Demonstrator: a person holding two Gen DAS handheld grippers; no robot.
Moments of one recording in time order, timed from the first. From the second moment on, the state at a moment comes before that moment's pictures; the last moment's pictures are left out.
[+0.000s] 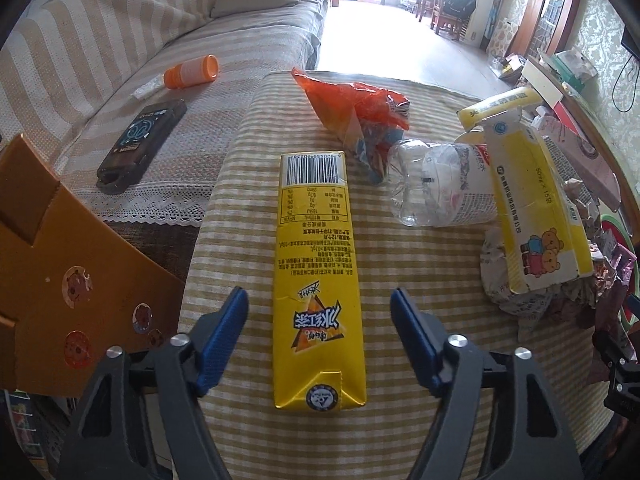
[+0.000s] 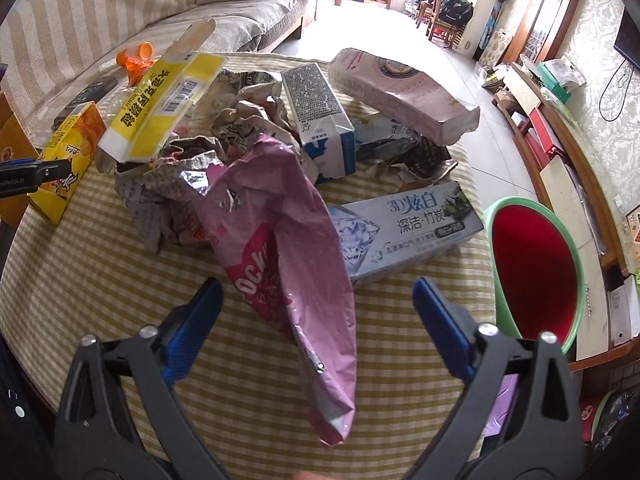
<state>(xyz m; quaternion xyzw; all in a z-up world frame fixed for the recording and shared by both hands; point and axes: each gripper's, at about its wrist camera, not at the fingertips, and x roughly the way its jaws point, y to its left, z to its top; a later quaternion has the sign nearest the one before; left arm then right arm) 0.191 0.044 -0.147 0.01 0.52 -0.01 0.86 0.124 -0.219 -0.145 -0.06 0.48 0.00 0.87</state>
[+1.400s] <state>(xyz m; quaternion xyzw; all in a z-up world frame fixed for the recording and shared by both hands) 0.107 -0.033 -0.020 0.03 0.41 -0.11 0.90 0.073 -0.259 -0.049 0.02 0.39 0.00 0.92</state>
